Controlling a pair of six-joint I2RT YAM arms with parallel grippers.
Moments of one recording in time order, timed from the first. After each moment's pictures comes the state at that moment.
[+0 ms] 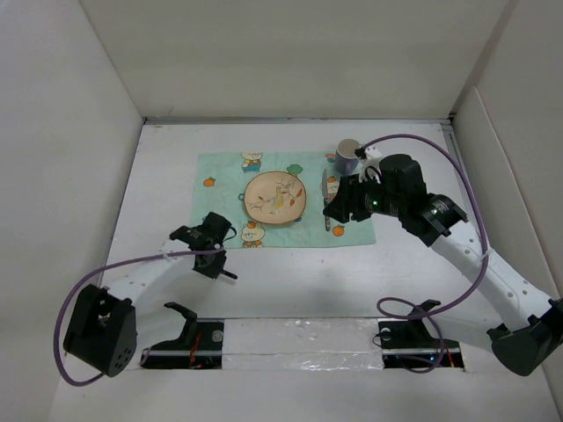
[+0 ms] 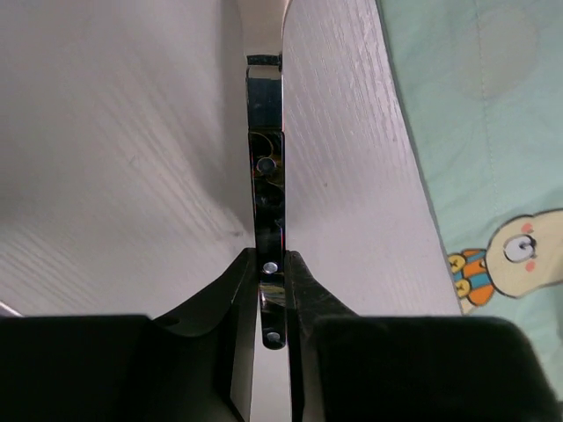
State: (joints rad) left arm -0.47 1.17 0.61 -0.87 -0.28 -1.61; right arm 0.57 1.11 1.14 -0.57 -0.30 0.39
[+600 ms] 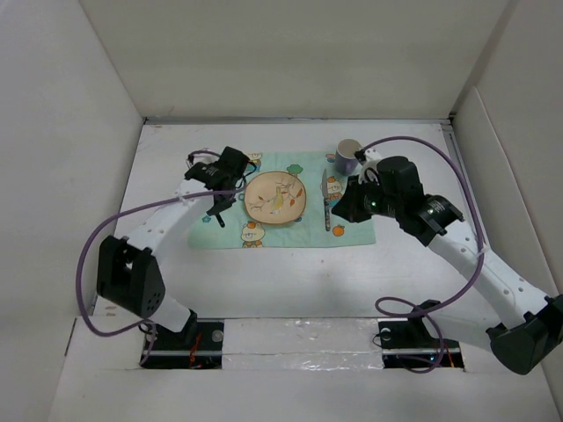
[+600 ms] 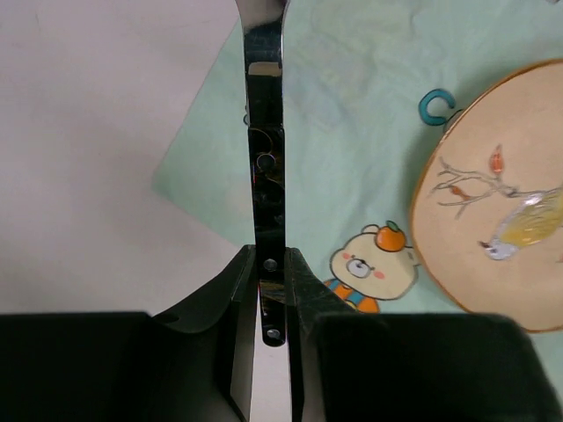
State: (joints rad) left arm -0.47 1.44 1.27 -1.03 -0.57 -0.97; right arm 0.56 1.12 1.12 -0.57 -0.27 0.38
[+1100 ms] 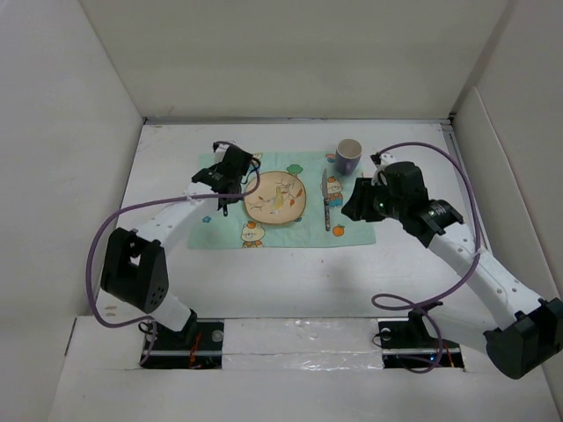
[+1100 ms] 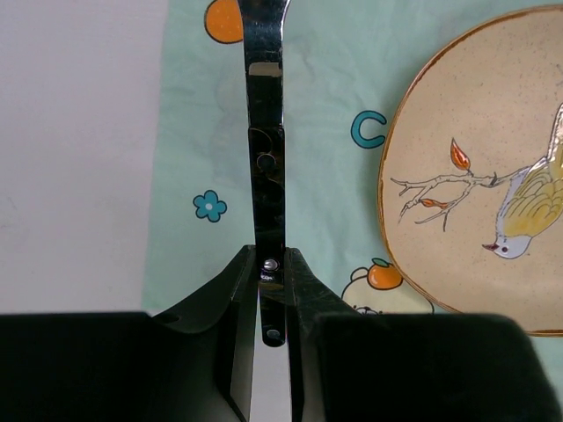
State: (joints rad) left arm -0.47 1.53 1.21 -0.66 -0.52 -0.46; right arm 0.46 1.10 1.00 -0.54 -0.16 0.41
